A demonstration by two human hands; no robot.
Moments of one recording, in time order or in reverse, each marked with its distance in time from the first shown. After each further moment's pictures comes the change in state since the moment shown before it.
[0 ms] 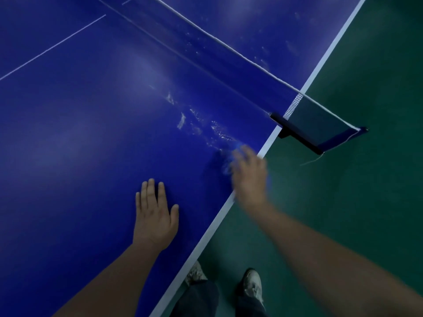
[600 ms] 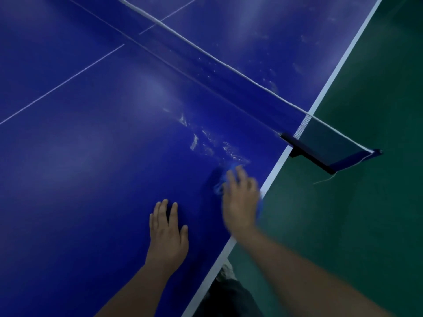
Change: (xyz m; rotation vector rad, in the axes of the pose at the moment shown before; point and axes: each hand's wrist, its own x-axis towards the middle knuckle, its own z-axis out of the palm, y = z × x) left_hand 0.002 -0.002 -0.014 -0.195 -0.012 0.008; right_hand -0.011 -0.056 0.028 -0.100 0.020 0.031
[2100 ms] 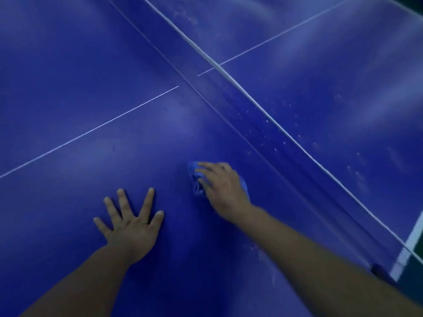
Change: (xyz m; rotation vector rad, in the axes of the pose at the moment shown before) left_hand 0.282 -0.114 -0.162 0.068 -0.306 -0.534; right_hand 0.306 -0.200 0.081 0.331 -0.218 -0.699
